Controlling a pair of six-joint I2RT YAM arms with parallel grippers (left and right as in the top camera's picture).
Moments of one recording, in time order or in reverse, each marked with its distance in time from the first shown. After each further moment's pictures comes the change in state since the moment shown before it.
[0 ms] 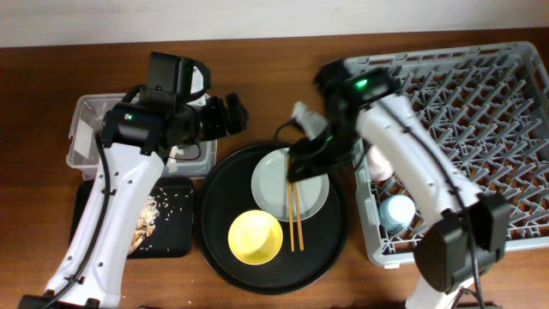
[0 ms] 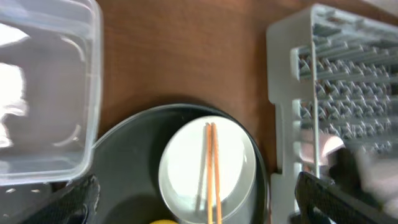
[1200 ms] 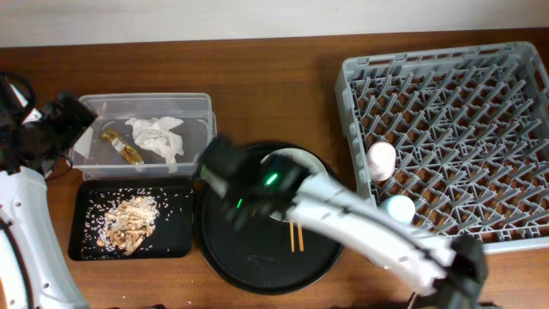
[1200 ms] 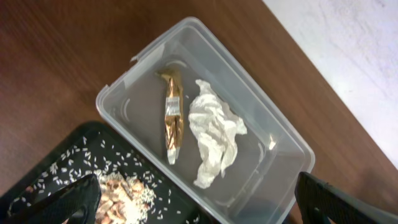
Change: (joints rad) left arm 0.665 -0.069 0.031 -0.062 -0.114 0.003; right arm 0.513 -0.100 0.006 0.391 0.447 0.186
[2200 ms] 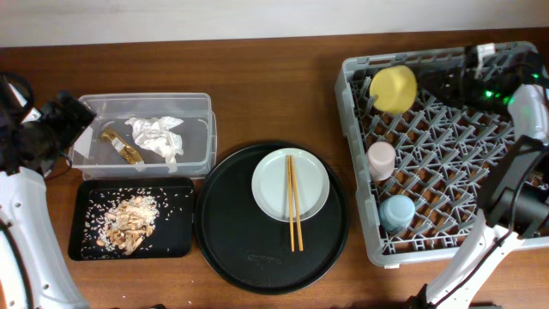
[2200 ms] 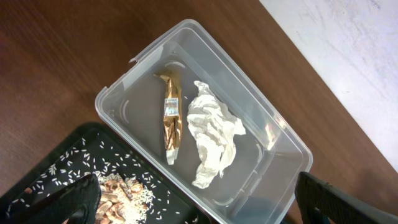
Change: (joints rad) left arm 0.002 -0.002 0.004 0.001 0.003 0.000; right arm -1.430 0.515 0.145 0.173 -1.249 -0.332
